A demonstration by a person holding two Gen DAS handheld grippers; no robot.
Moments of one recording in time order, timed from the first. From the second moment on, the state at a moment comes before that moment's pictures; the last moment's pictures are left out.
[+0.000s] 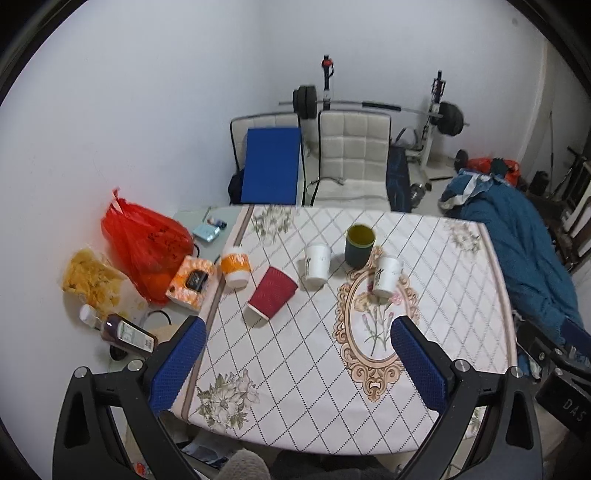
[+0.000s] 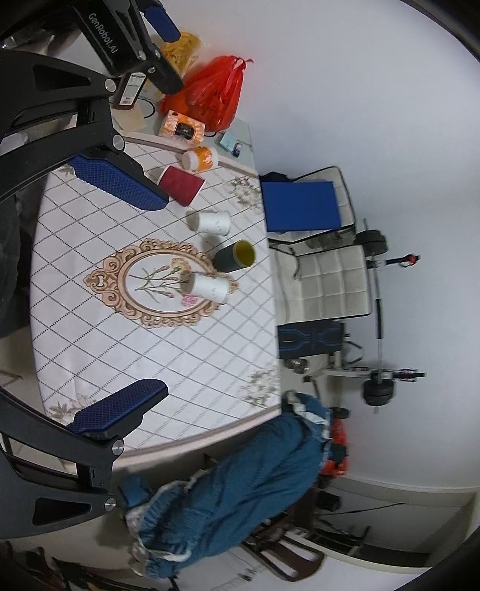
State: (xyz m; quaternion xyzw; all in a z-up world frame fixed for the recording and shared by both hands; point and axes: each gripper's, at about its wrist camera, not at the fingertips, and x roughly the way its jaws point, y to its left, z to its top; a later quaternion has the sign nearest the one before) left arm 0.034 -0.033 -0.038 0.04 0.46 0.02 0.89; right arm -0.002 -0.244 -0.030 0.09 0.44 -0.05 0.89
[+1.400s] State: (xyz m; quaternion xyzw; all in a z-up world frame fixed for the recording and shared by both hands) left arm 0.310 -0.122 -0.319 0.11 0.55 -0.06 0.82; right arm 0.218 -0.360 -0.372 0.10 0.65 -0.20 0.73
